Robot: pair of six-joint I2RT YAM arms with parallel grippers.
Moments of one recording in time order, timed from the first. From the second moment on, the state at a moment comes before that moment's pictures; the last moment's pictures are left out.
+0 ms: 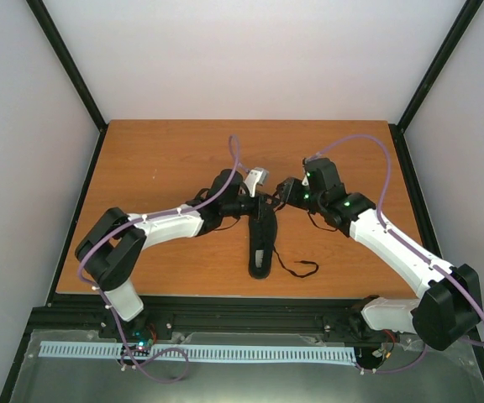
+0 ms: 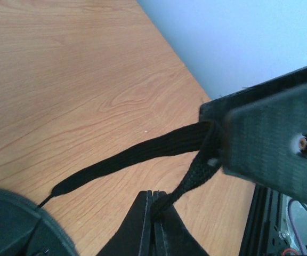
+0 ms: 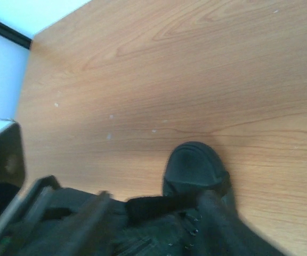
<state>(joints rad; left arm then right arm) -0.76 1.71 0.99 0.31 0.43 -0.55 0.54 1.25 0.99 -0.39 -0.09 0.72</state>
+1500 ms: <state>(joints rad) -0.64 1.55 0.90 0.05 0.59 -0.47 0.56 1.24 0.56 -0.68 -0.07 0.86</state>
